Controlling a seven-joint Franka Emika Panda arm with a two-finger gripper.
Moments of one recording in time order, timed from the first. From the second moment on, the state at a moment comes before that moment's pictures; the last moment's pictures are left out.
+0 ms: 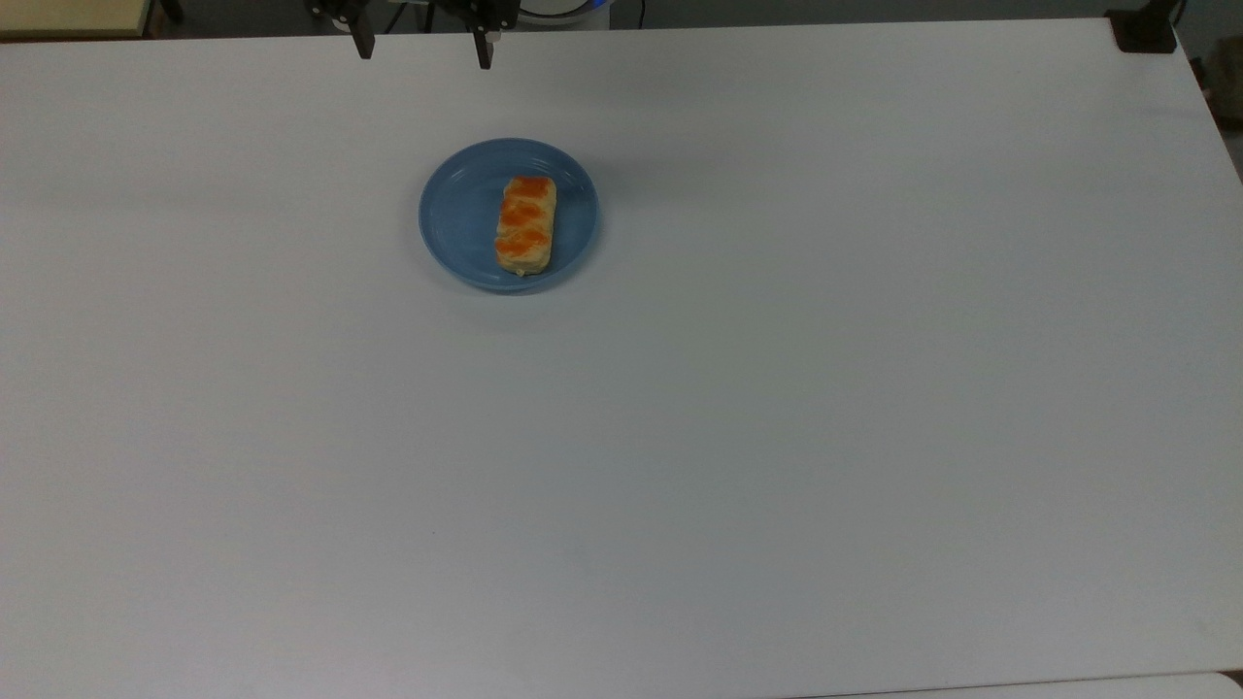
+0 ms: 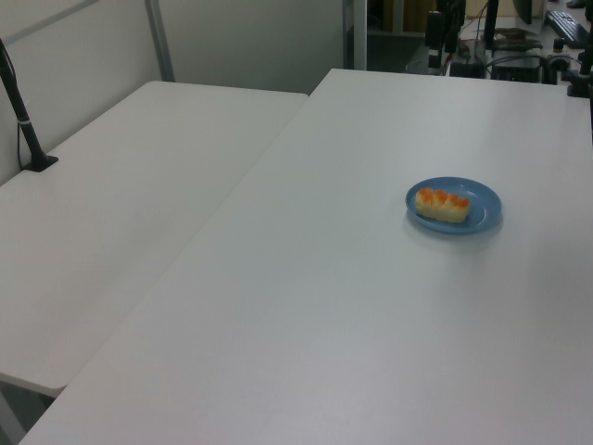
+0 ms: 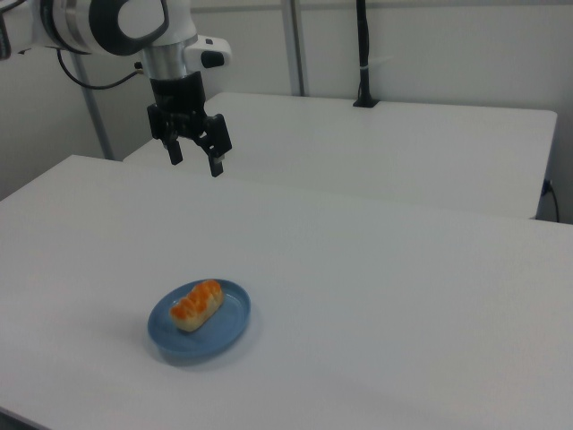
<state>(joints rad) -0.01 0.03 -0.07 -1.57 0.01 1.62 0.01</state>
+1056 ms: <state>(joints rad) -0.01 0.04 -0.04 -1.57 -0.02 1.62 0.01</state>
